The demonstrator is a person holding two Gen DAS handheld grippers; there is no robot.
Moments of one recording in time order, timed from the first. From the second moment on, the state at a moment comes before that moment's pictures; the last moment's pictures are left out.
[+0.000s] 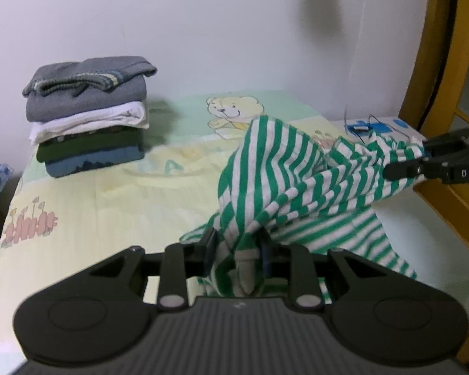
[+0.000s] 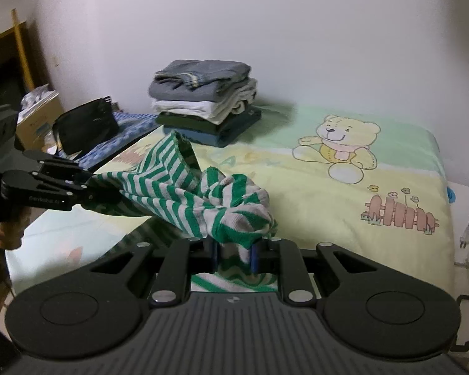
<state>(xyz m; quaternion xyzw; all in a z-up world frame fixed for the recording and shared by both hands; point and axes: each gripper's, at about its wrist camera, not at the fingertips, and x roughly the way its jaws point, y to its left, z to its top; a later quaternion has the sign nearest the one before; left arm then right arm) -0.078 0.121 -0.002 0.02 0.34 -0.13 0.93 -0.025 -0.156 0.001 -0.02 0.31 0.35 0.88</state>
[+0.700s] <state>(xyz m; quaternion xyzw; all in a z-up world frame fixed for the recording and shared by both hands) -0.146 0.109 -0.033 0.03 0.40 -0.12 0.91 -0.104 -0.139 -0.021 -0.16 0.31 0.39 0.85</state>
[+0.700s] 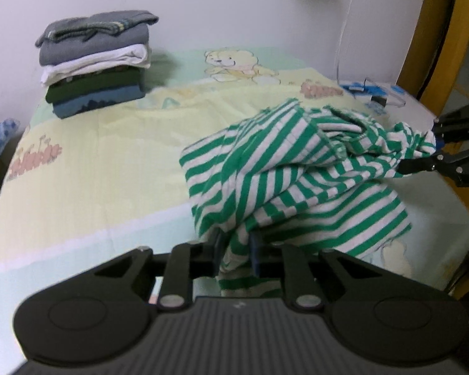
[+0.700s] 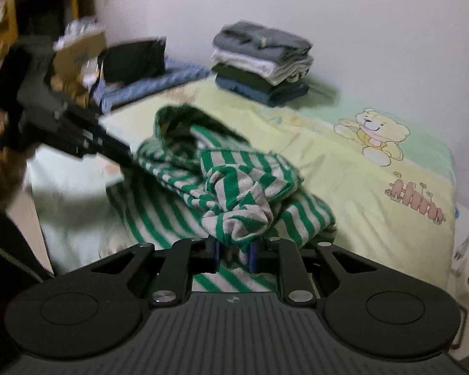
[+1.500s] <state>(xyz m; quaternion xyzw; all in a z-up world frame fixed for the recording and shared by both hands) -0.125 0.068 -0.053 0.25 0.33 -0.18 0.89 -0.131 -0.111 -0.061 -0.33 0.26 0.32 0.85</state>
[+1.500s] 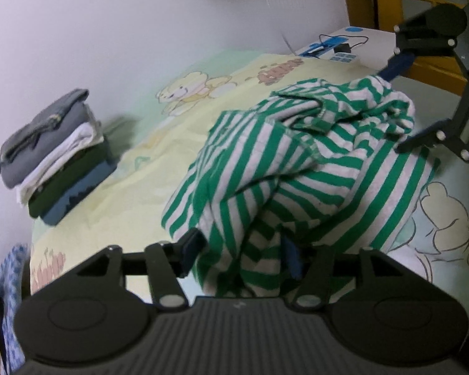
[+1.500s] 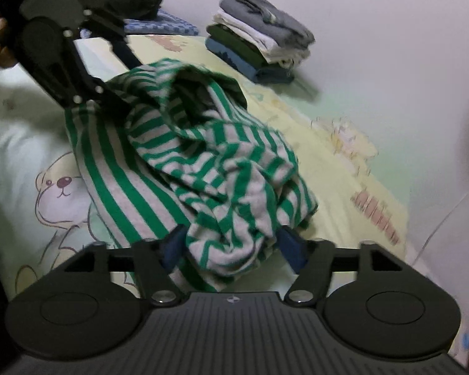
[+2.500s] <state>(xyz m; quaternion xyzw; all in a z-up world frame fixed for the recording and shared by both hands) -0.167 0.078 -0.021 0.23 0.37 -0.25 0.87 -0.150 -0.107 -0.022 -0.34 0.27 0.40 0.81</state>
